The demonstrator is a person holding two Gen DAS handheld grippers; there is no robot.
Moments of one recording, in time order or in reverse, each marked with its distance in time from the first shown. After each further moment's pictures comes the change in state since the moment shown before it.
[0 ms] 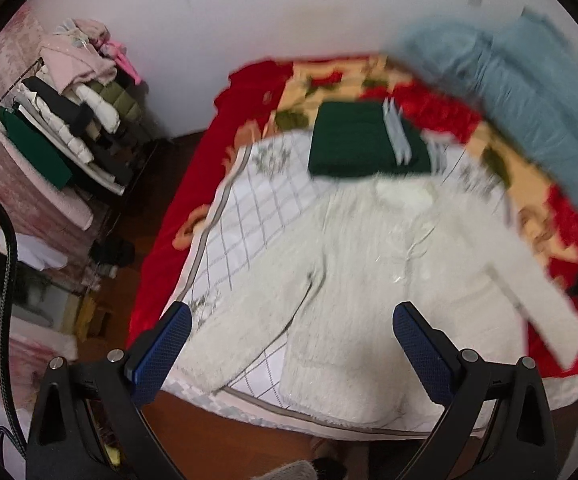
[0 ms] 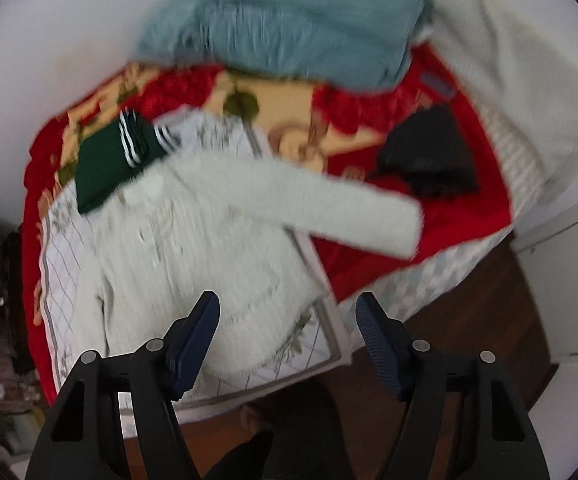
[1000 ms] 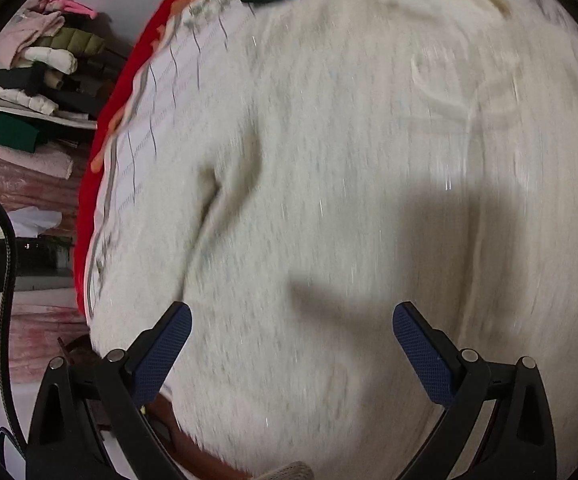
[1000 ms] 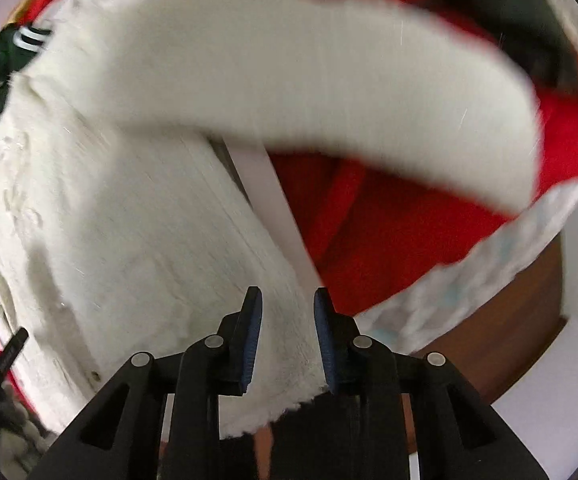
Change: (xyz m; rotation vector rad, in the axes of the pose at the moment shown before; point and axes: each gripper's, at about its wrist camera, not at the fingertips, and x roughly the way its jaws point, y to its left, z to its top) left arm 0.269 -0.131 -0.035 0.068 0.338 0.147; right arm 0.344 -0.055 0.024 0.038 0.407 -0.064
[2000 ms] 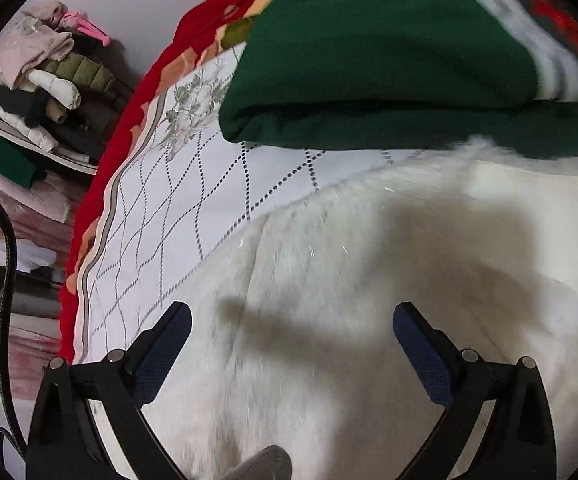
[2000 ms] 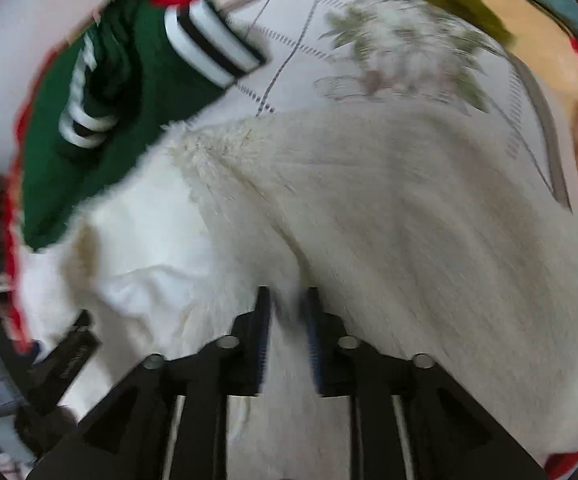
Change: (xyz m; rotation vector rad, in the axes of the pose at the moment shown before) left arm 0.066 0.005 0.197 -0.098 -0.143 0.016; right arm 0.034 0.314 0.166 -0.226 -0.151 0.280
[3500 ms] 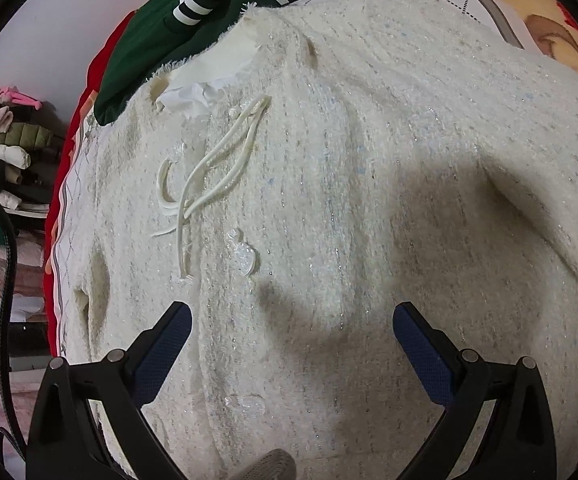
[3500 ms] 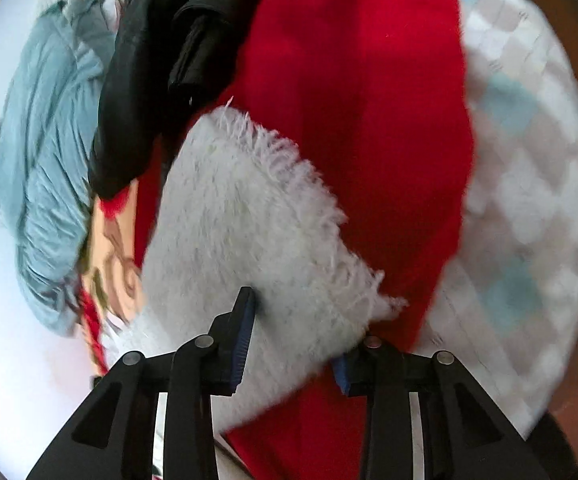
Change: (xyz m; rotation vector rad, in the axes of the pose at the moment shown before) left arm -0.124 -0.184 -0.184 0.318 0.026 -0.089; right arm -0.112 -0.492 -0.286 1.143 -0.480 0.276
